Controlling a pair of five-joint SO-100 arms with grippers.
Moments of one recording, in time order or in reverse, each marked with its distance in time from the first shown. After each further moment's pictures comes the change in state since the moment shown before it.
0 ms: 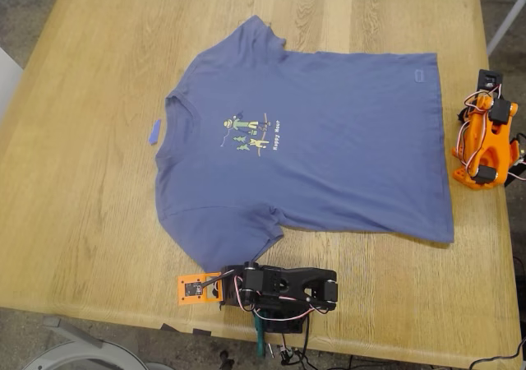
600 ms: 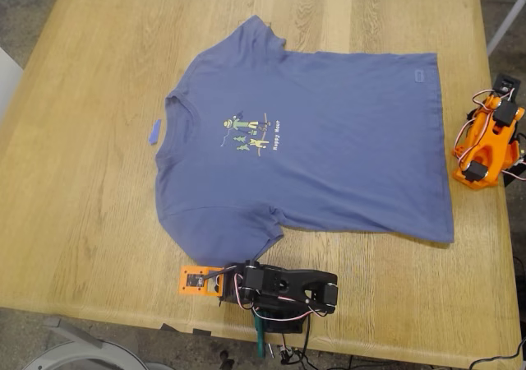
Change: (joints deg) arm 0 3.6 0.0 -0.1 0.8 7.3; arm 1 14.2 0.1 0.0 0.0 0.0
